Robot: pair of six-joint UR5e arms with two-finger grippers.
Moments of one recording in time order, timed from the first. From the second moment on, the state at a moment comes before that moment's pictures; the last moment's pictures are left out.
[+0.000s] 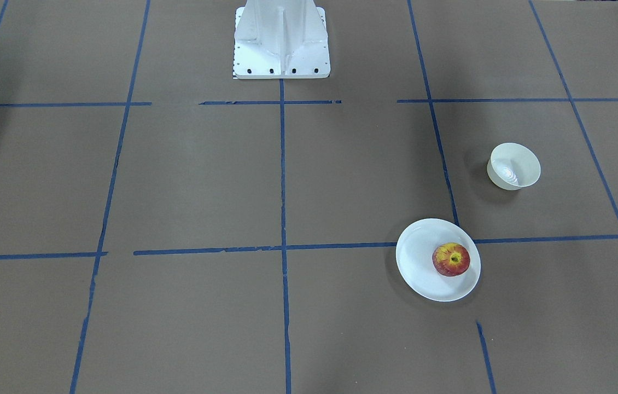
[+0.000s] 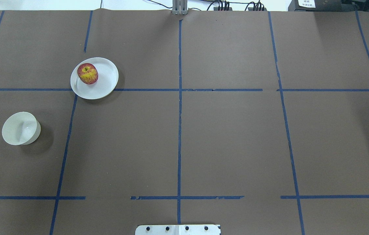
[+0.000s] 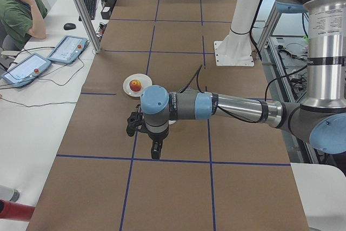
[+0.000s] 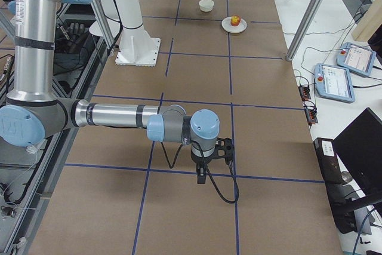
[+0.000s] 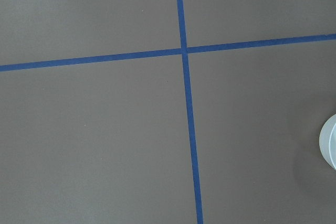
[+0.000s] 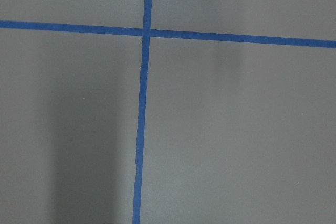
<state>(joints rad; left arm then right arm) -1.63 -1.48 -1.81 -1.40 -2.35 0.15 1.59 -1.71 1.71 -1.58 2.29 -0.06</state>
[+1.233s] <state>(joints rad) -1.41 -1.70 -1.79 -1.66 -2.33 -0.26 1.59 -1.71 1.71 -1.58 2.29 -0.06</state>
